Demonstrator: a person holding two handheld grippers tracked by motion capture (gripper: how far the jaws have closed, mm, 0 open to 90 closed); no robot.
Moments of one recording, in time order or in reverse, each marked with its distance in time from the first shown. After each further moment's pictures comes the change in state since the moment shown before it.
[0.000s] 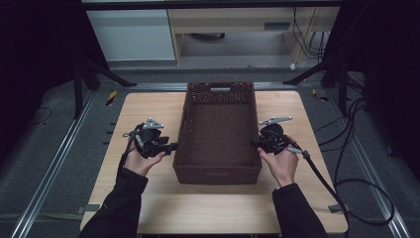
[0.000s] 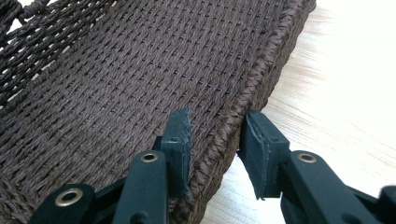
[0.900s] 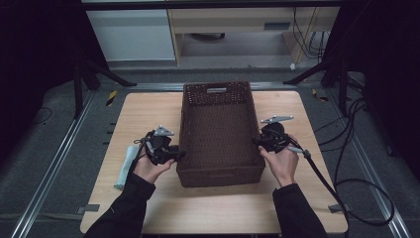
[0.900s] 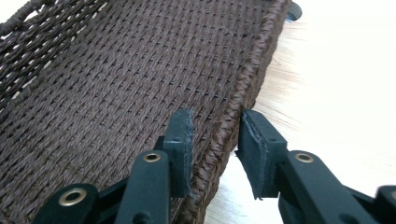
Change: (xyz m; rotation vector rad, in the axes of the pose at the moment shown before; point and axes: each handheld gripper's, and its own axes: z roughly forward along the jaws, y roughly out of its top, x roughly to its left) left arm -0.024 -0.011 0.015 0.047 -0.043 -0.009; right arm -0.004 0.002 0.000 -0.022 -0.034 0.002
